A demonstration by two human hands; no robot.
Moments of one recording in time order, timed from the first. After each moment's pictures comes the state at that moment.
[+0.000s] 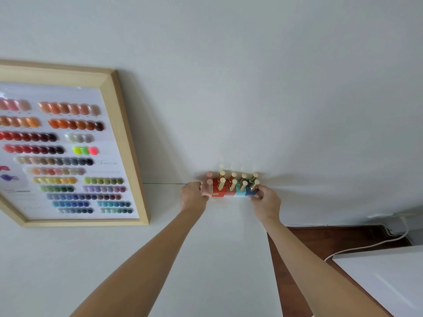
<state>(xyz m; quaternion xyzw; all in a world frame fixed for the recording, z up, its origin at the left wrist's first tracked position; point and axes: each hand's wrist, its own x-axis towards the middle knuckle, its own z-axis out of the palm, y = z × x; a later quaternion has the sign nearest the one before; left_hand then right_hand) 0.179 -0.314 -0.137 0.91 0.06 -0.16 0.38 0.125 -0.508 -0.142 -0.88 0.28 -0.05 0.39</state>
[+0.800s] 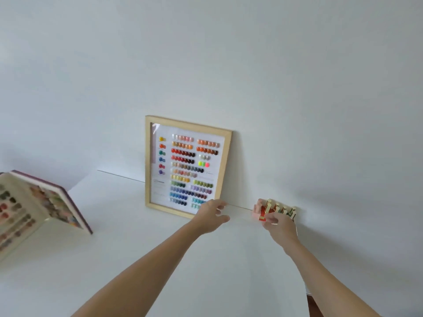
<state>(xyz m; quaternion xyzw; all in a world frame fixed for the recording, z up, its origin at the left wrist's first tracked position) 0.015 -0.153 0.026 0.90 -0.05 -0.10 0.41 0.019 -0.387 -0.005 -0.88 0.13 0.02 0.47</state>
